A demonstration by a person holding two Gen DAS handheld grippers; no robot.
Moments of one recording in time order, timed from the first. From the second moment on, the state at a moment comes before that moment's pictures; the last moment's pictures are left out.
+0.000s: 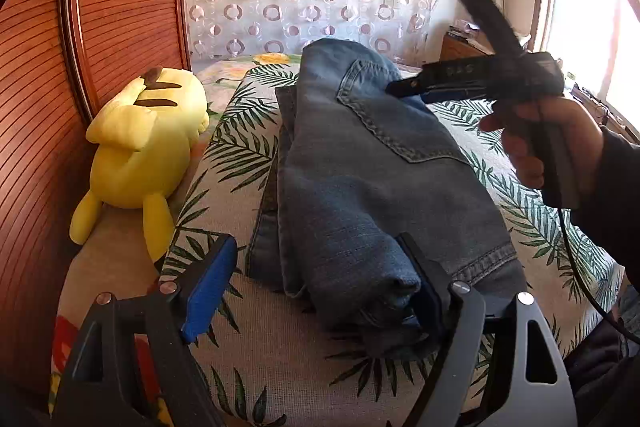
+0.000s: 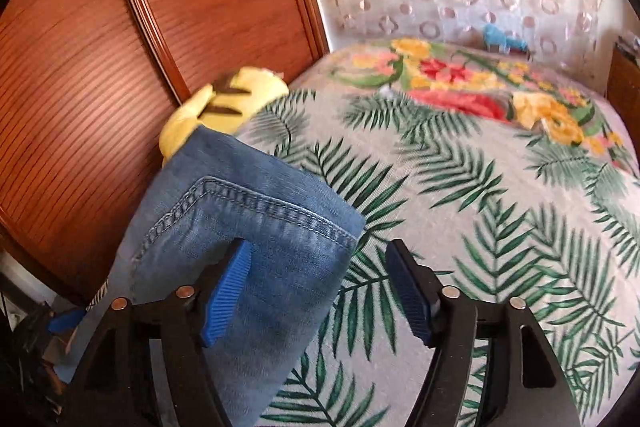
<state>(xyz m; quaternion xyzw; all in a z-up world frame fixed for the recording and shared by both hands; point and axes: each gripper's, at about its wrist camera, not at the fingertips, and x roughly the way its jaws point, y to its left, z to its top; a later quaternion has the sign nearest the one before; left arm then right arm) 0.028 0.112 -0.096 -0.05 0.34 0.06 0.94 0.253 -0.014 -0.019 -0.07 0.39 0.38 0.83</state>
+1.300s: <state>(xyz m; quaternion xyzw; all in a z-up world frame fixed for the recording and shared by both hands) 0.051 0.132 -0.053 -0.05 0.30 0.02 0.95 0.251 0.020 0.028 -0.08 0.33 0.44 0.83</state>
